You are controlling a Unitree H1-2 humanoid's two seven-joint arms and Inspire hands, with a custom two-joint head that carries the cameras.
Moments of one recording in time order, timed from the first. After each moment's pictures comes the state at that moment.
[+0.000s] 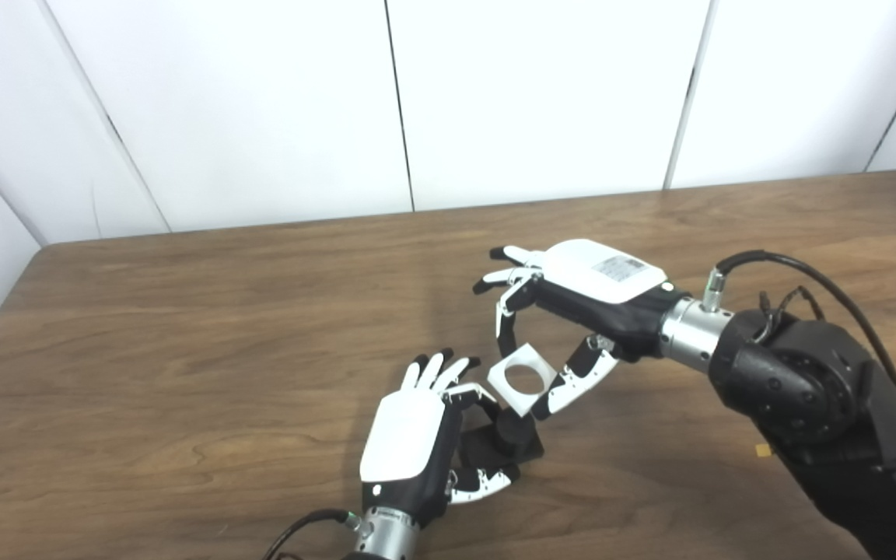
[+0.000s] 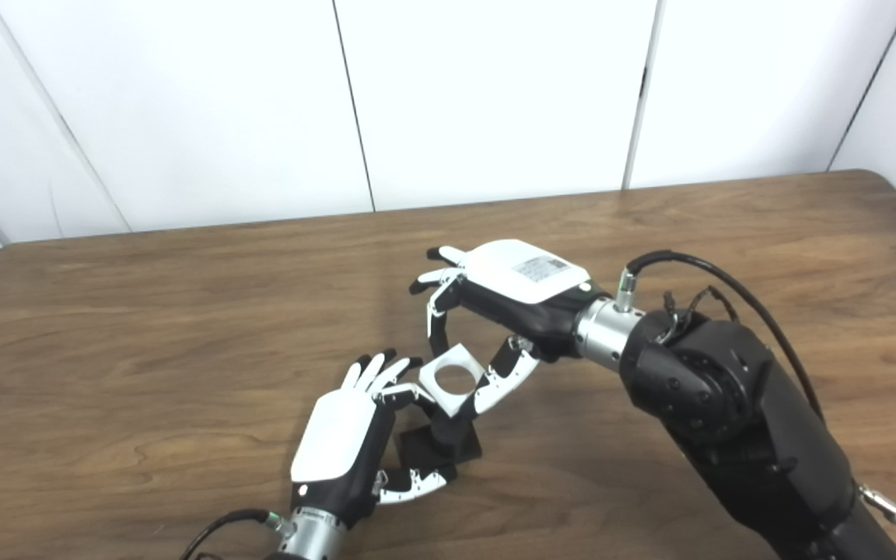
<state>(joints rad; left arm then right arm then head) 0.06 0.01 -0.50 -0.25 1.00 0.22 0.01 -0.47 -0.45 0.37 -0.52 -0.65 0.25 0.77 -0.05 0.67</state>
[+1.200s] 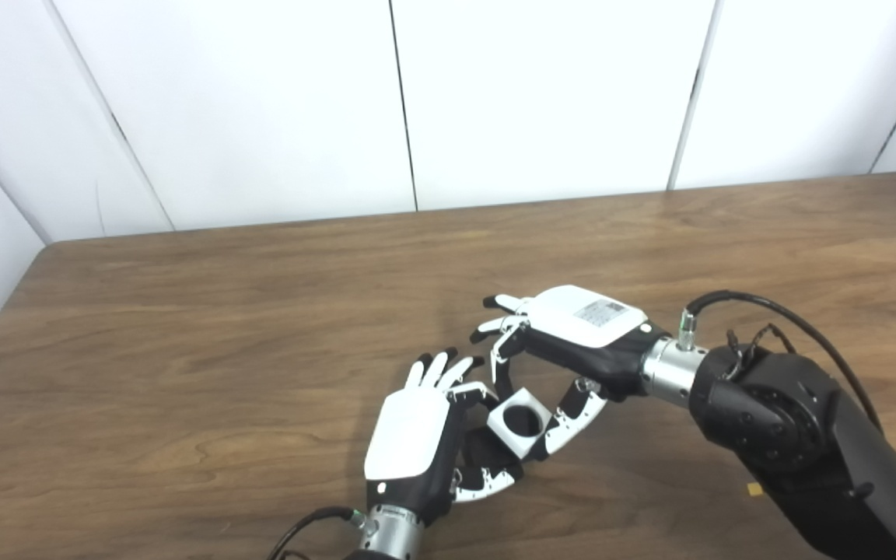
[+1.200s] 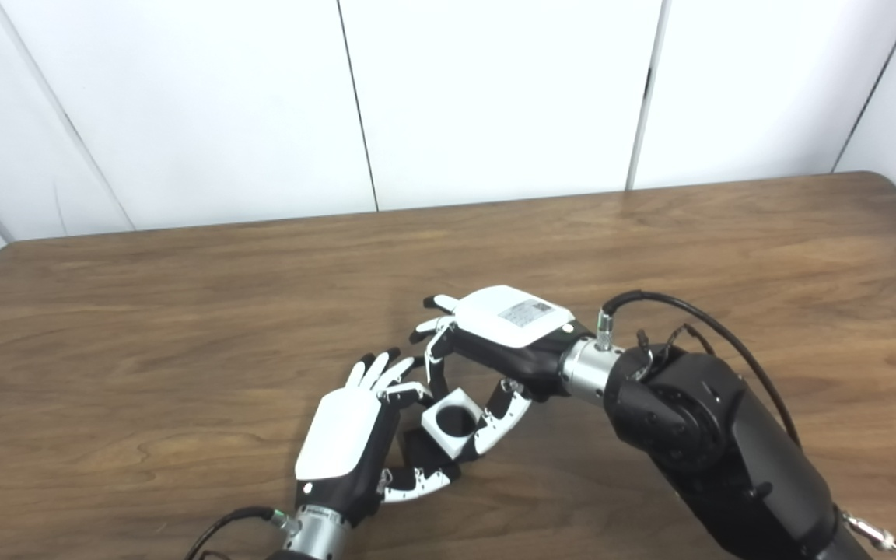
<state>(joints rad) 0.06 -0.01 -0.50 -0.24 1.02 0.22 0.00 -0.40 -0.44 0.41 -0.47 -0.70 0.18 0.77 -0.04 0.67</state>
